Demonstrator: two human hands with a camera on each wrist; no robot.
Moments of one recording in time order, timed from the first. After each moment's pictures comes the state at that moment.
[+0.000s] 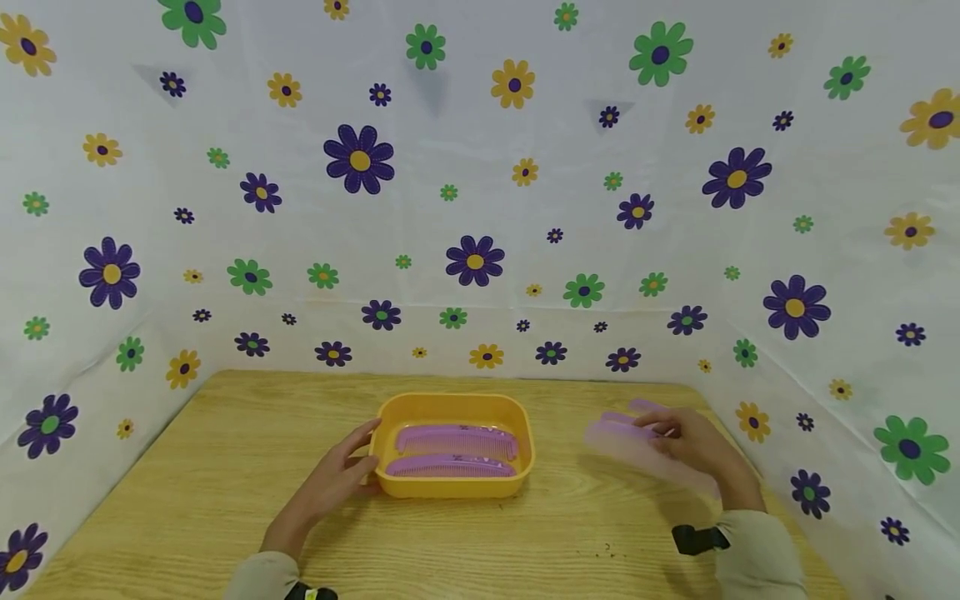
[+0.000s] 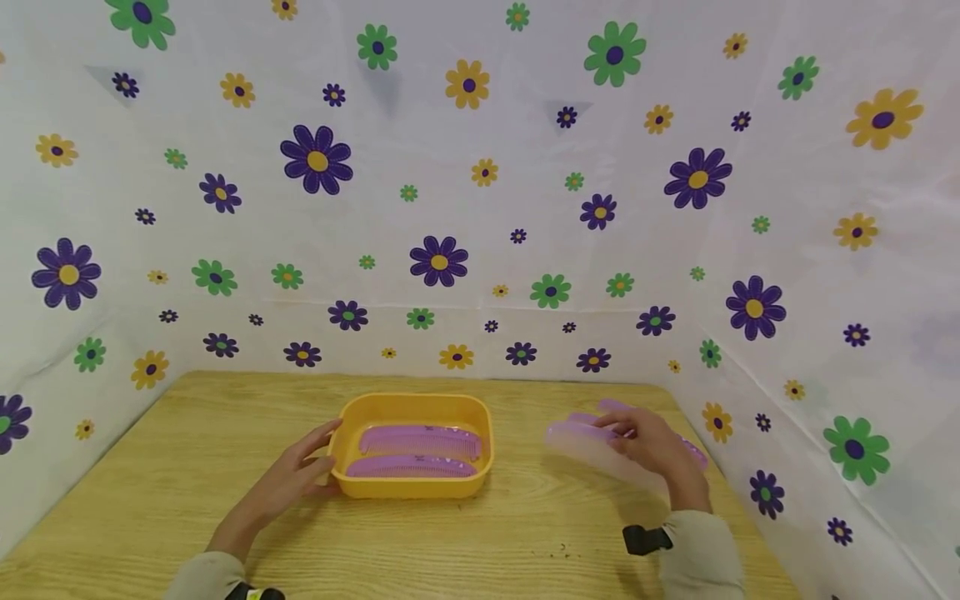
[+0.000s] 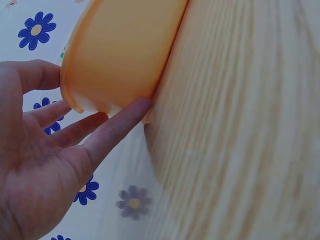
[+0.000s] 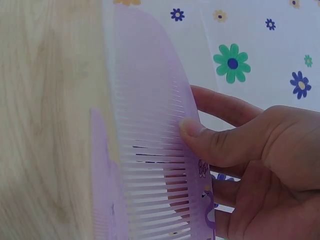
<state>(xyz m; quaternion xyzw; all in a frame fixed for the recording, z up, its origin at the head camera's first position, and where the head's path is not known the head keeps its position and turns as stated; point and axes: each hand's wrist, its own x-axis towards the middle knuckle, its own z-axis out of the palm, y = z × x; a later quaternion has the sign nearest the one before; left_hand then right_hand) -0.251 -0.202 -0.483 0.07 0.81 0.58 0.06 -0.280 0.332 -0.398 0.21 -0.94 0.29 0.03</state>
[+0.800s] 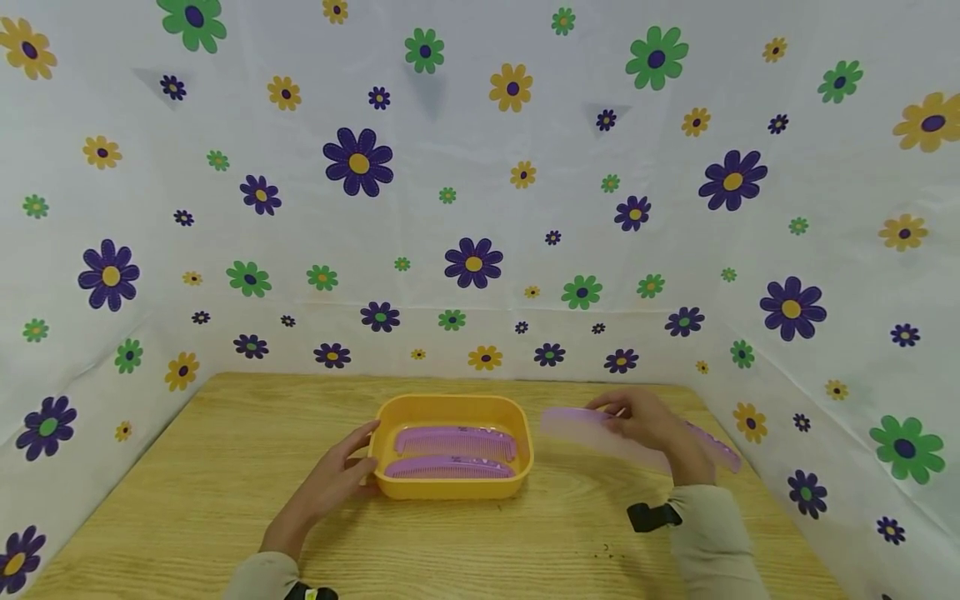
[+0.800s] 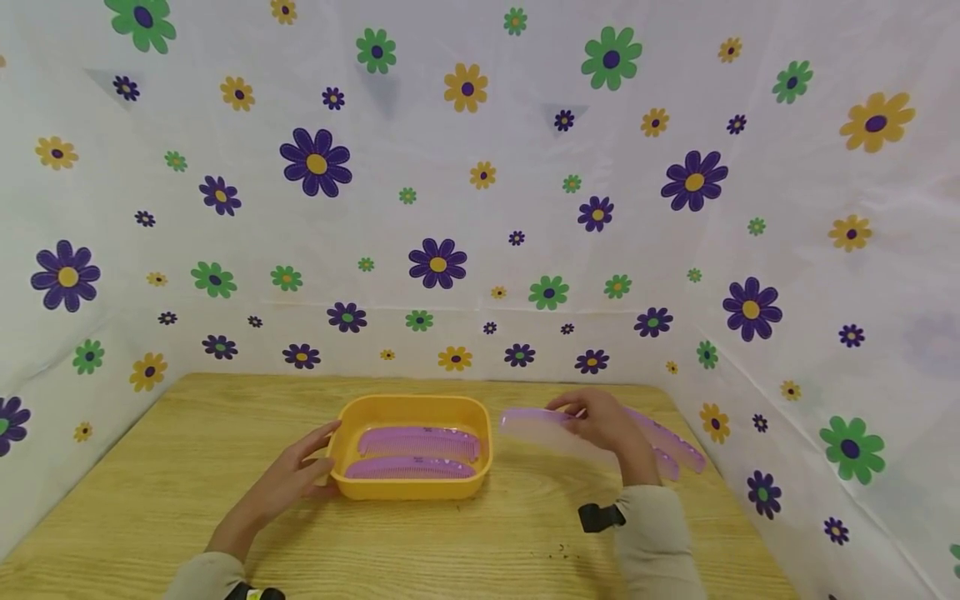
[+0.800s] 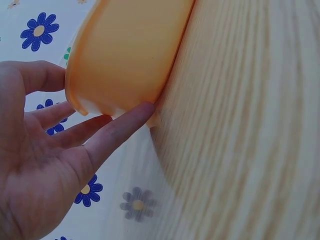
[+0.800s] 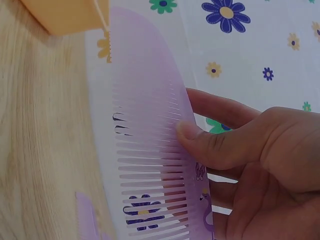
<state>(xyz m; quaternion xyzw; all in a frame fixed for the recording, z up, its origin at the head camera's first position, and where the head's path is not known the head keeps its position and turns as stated) -0.251 -0.202 -0.480 0.07 0.81 0.58 0.06 -0.298 0.269 -0.376 0.21 -0.93 0.29 -0.01</state>
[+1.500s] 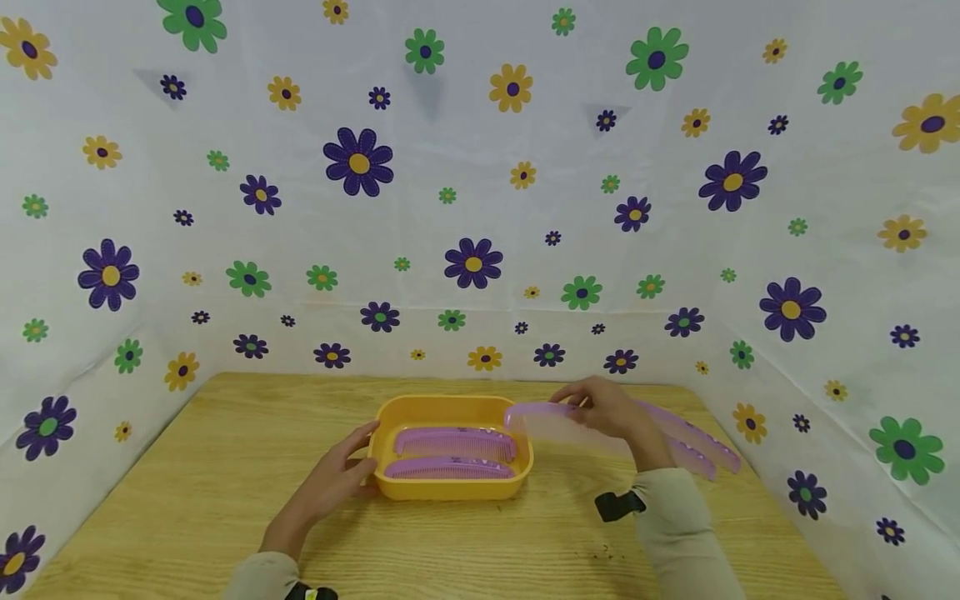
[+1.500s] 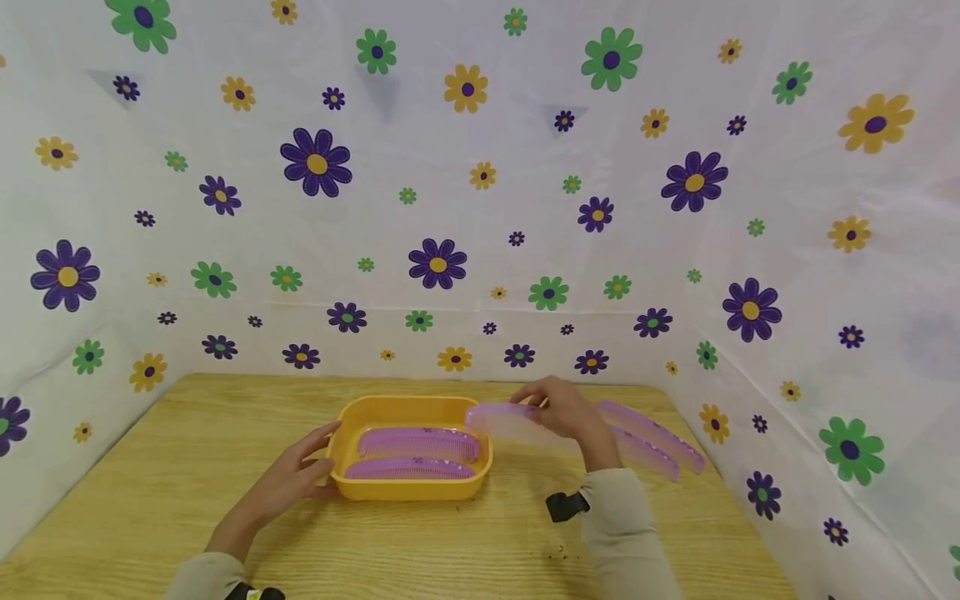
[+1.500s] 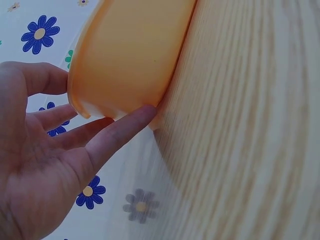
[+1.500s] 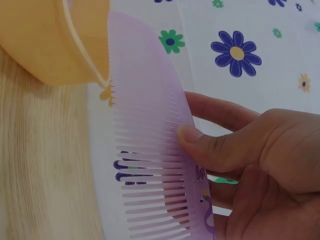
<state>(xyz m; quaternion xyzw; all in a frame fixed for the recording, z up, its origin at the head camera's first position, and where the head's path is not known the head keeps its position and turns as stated) -0.251 -0.200 -0.478 0.08 0.81 0.57 0.06 -0.313 0.218 -0.364 0.23 -0.93 0.29 -0.04</state>
